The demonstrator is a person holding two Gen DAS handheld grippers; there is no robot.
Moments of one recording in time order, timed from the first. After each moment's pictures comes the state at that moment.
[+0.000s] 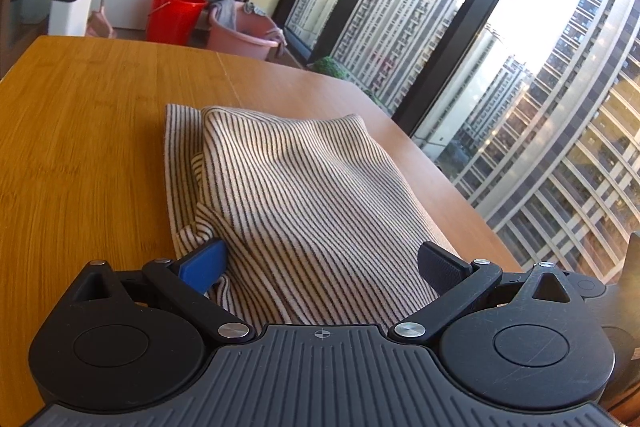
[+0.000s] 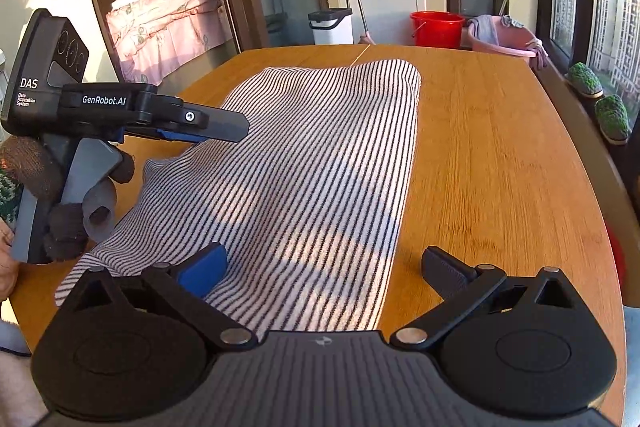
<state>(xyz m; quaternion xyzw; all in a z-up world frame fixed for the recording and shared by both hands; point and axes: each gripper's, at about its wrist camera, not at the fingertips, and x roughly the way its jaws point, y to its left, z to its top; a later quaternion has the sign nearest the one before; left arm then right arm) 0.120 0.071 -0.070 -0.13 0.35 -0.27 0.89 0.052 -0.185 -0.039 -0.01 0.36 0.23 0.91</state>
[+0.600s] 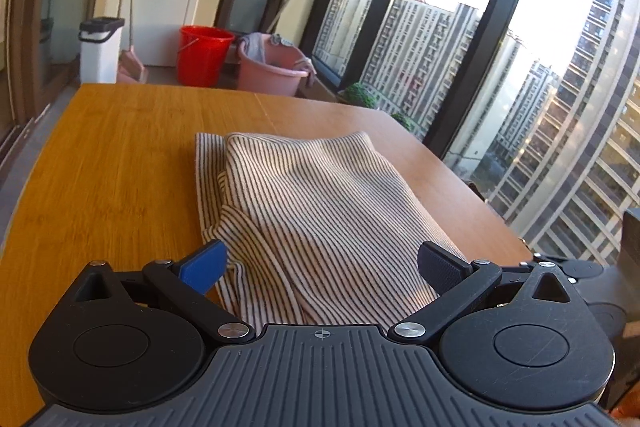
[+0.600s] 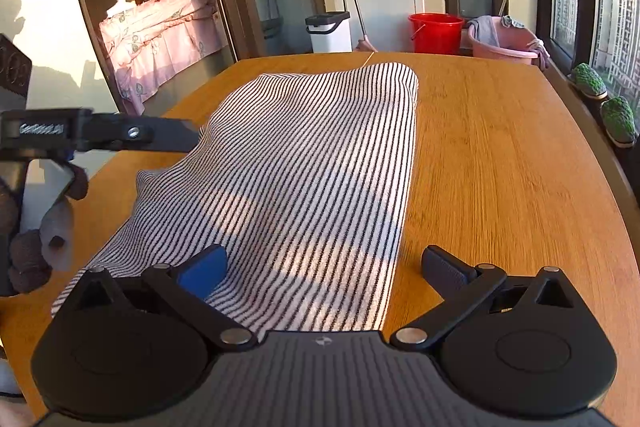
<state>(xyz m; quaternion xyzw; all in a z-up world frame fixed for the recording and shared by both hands) 0.086 0.085 -0.042 -0.07 0.31 -0.24 0.92 0.081 -0.163 -0.039 0.01 0.36 0.22 0.91</state>
